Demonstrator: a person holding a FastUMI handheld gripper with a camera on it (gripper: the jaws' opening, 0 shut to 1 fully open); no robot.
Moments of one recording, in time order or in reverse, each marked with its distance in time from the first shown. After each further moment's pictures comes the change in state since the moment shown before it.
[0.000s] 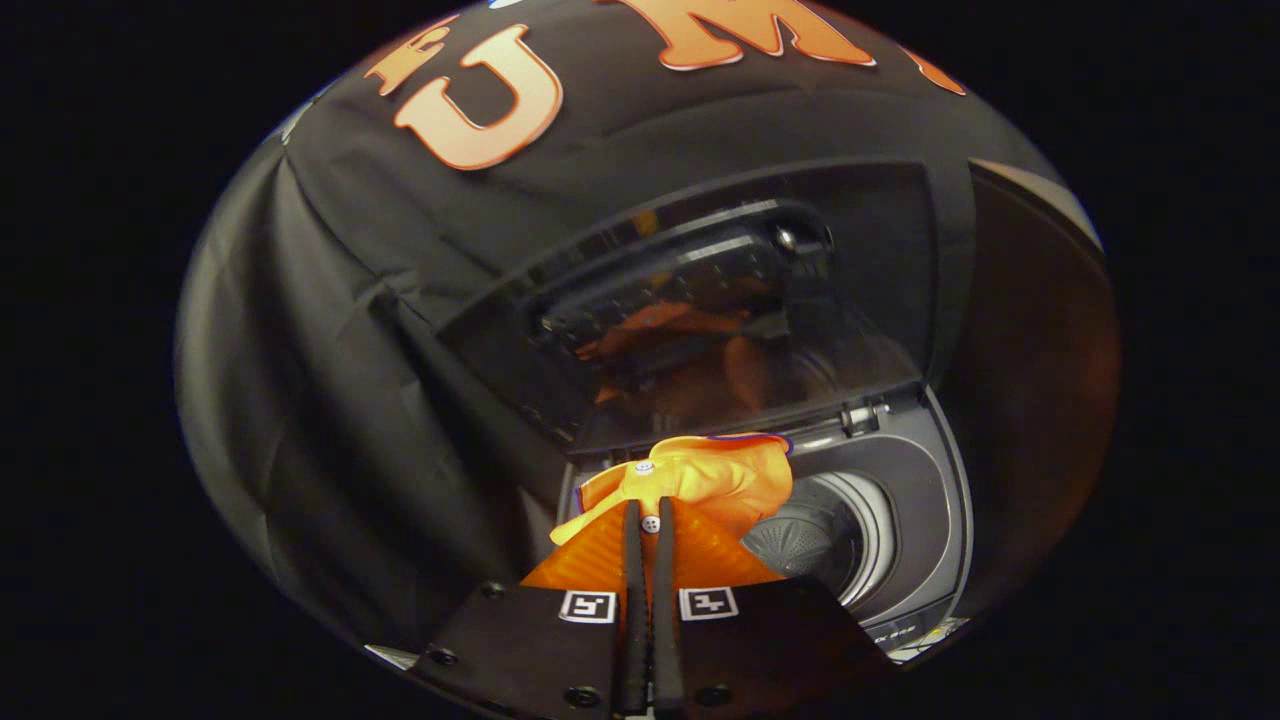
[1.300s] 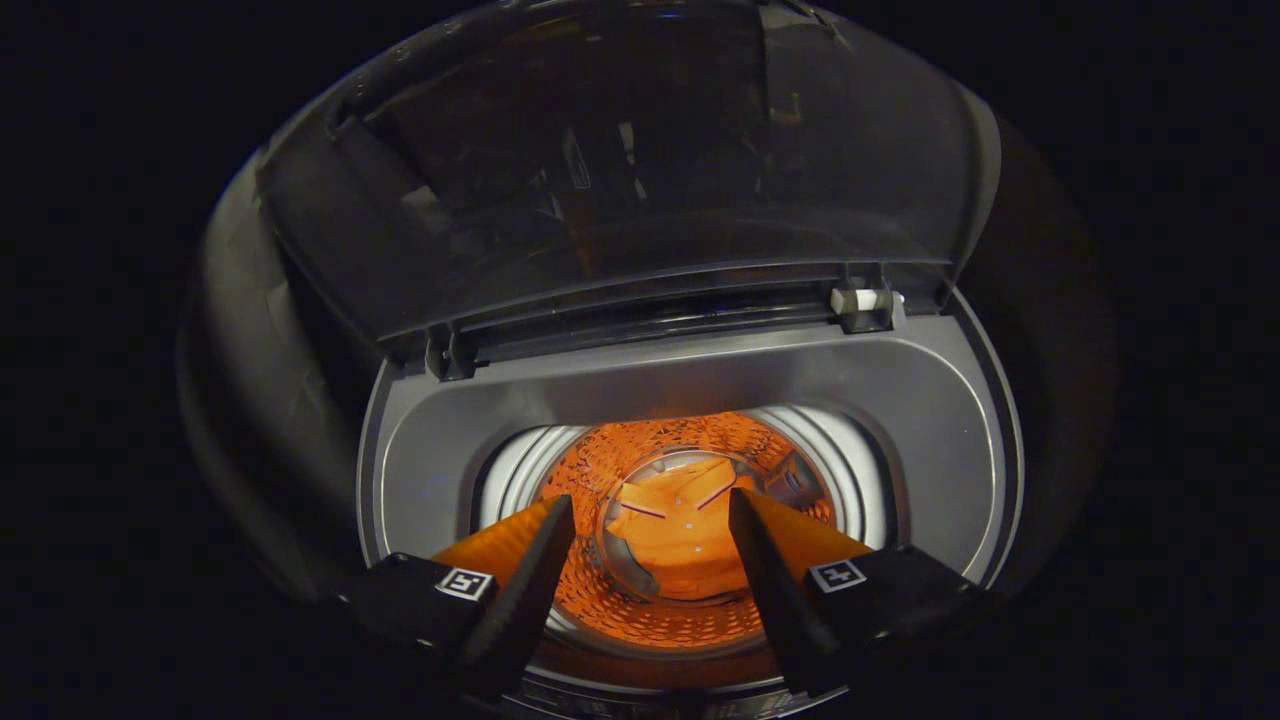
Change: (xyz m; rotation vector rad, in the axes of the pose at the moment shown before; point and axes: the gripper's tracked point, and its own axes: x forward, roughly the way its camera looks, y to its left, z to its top) arm 0.077 -0.074 -0.071 -0.105 0.175 -0.256
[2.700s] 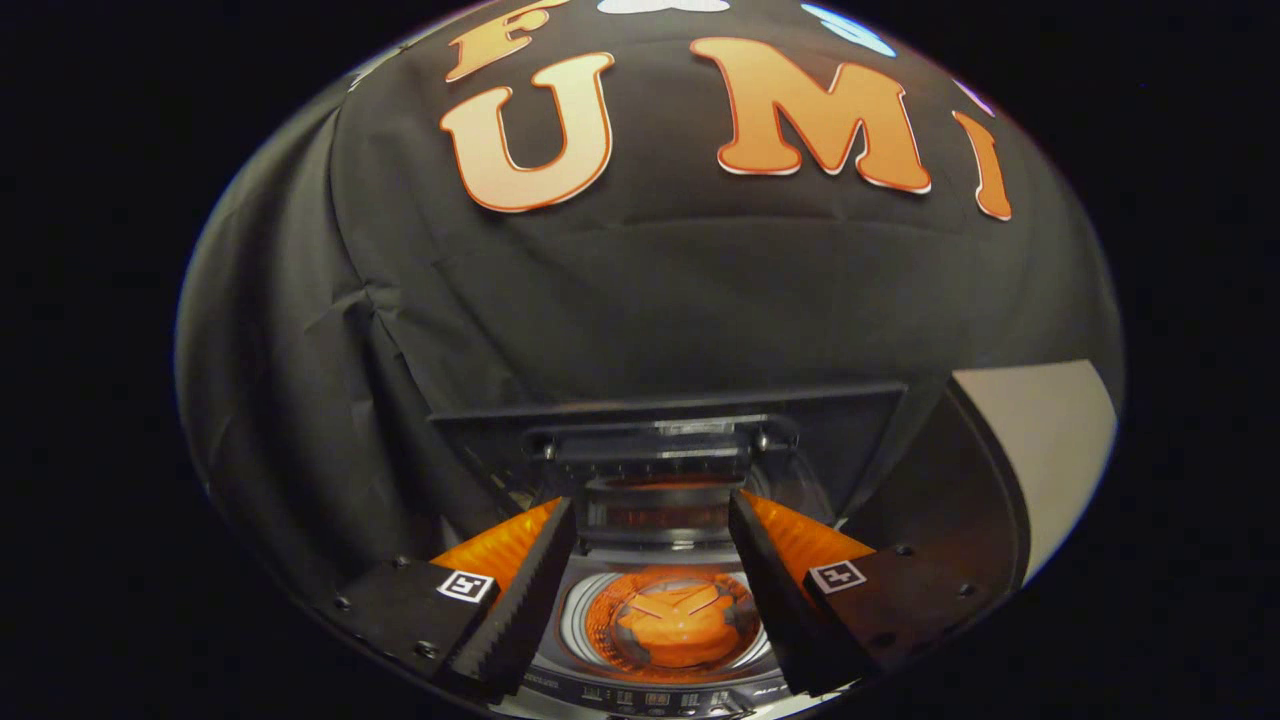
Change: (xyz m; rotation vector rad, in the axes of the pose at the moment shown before) arm -0.194 0.029 0.194 -0.121 -0.430 0.044
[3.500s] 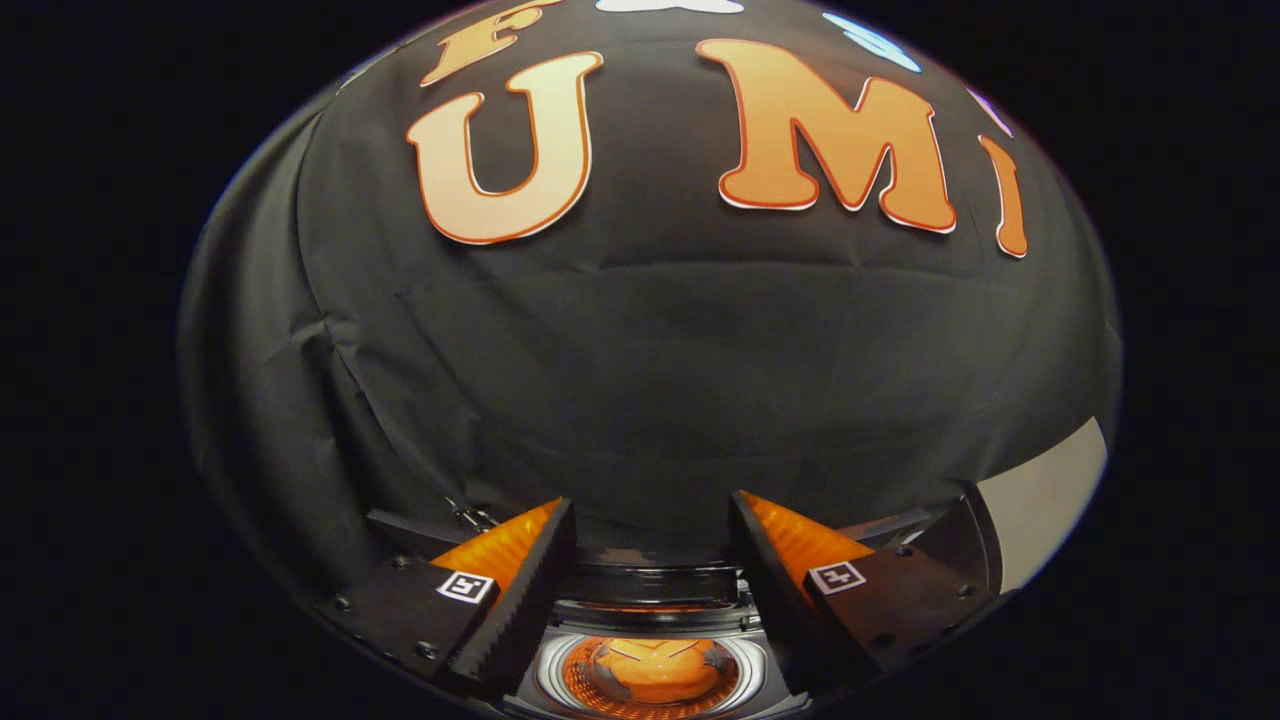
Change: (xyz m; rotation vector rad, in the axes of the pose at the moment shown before) arm 0.079 -0.021 0.059 -0.015 -0.023 -0.058
